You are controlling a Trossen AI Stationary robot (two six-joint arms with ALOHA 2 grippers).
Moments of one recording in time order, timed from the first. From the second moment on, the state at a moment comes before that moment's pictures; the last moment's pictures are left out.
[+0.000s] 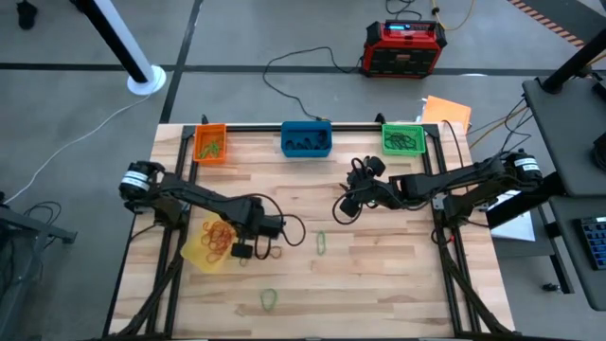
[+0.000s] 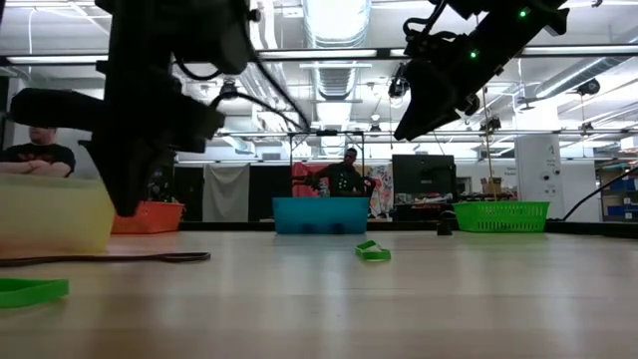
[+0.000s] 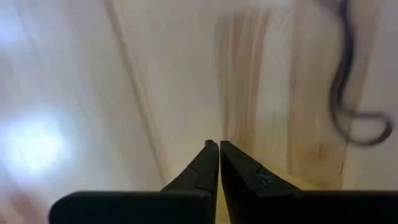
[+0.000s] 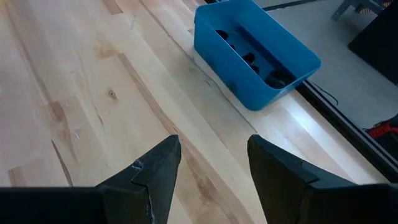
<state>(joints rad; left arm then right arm) -0.21 1.70 1.06 -1.01 -0.08 -0.08 0.04 1.36 0.81 -0.23 0.59 0.29</state>
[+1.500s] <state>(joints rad) -0.31 1.27 0.91 -0.57 -0.20 -0.28 0.04 1.36 0.81 -0.22 0.59 0.29</state>
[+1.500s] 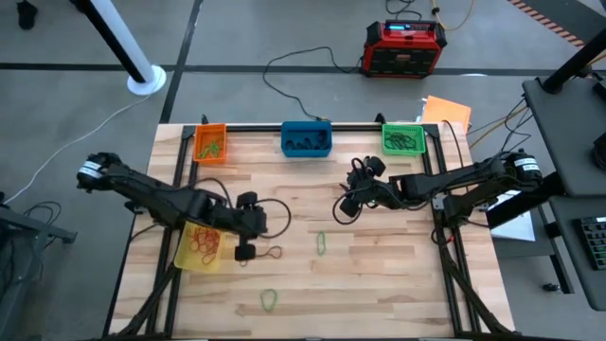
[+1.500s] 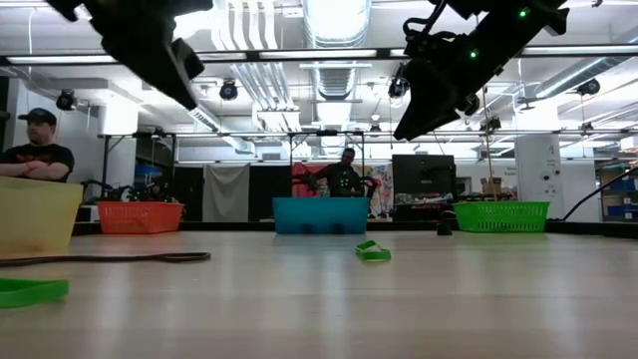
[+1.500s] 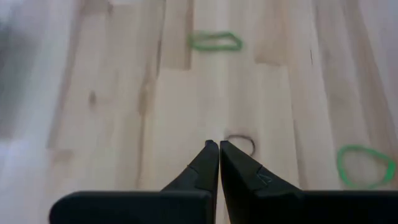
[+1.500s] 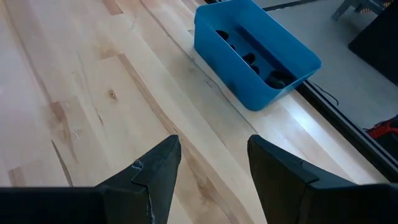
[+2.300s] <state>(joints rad) -0.43 1.61 0.90 -0.59 -0.12 -0.65 0.04 1.36 0.81 -0.23 0.54 0.28</state>
